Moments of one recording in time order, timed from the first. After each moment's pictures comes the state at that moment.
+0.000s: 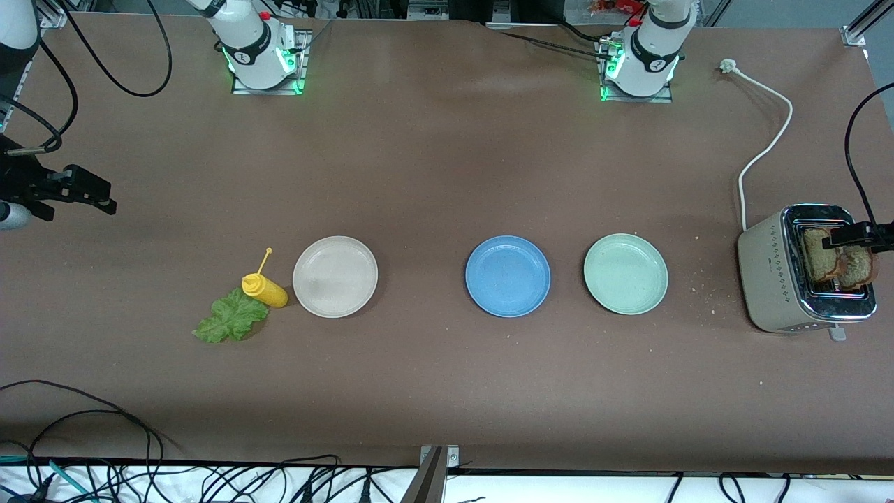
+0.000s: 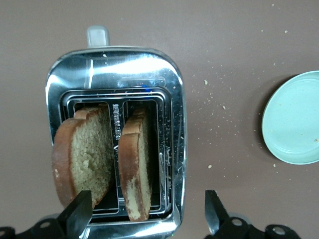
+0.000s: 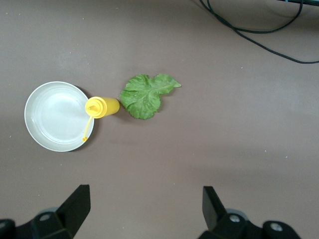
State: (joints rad) left arm 0.42 0.38 -0.07 -1.55 0.02 1.78 0.39; right arm 0.02 0.14 -0.06 -1.51 0.02 1.68 -0.16
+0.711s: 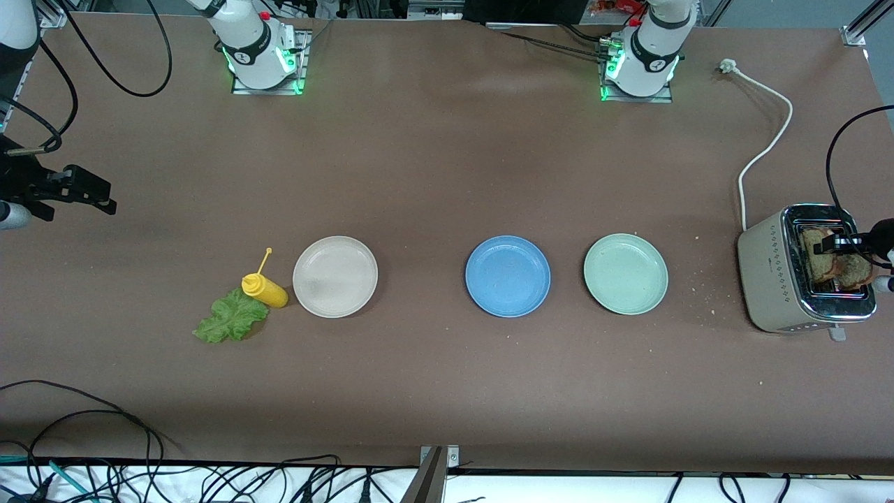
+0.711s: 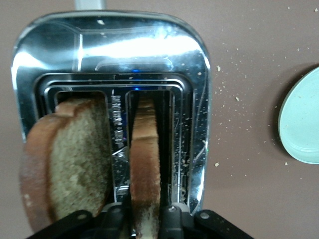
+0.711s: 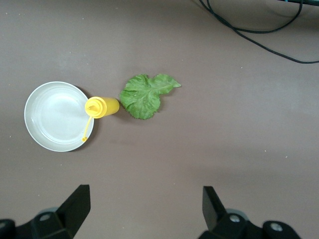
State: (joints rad) left arm 0.45 0.46 -0.07 -1.54 0.02 1.78 0.39; right arm 0.02 0.14 -0.06 -1.51 0.02 1.68 -0.16
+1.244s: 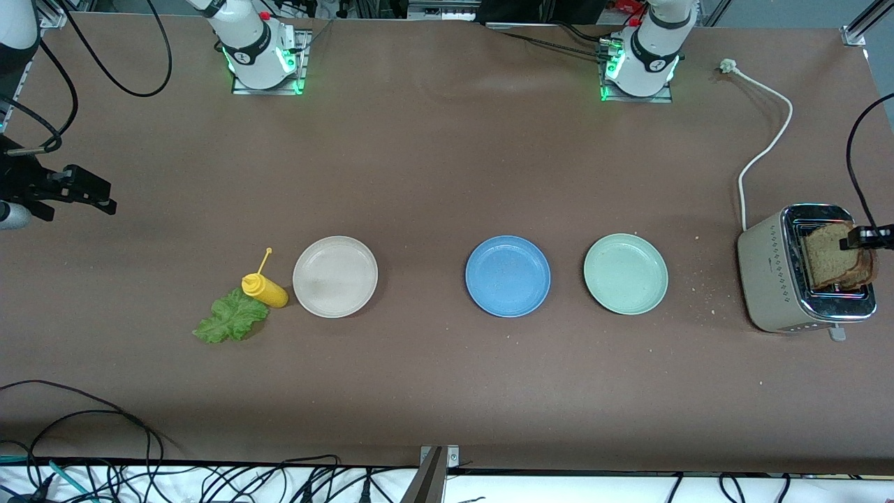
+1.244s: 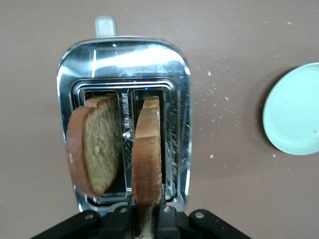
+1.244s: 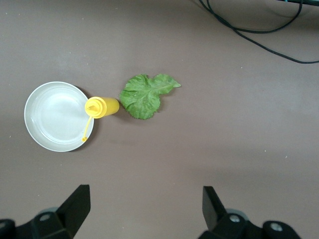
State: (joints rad) left arm 0.45 0.40 -0.09 -1.48 0.05 1.70 0.39; right arm 0.02 0.14 -0.06 -1.51 0.02 1.68 -0.16
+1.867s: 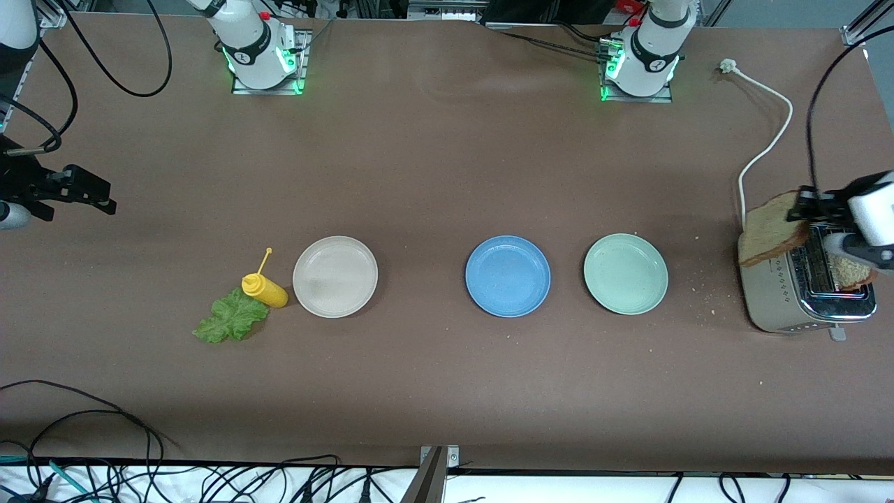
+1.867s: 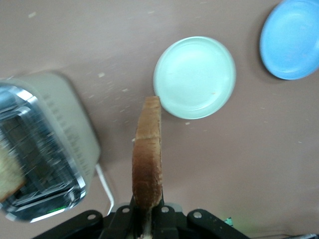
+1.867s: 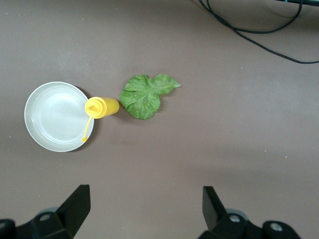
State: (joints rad) left arm 0.31 0.33 -0.28 -1.36 0.04 1.40 0.38; right arm 0.02 0.14 -0.06 -1.50 0.02 1.68 -0.16
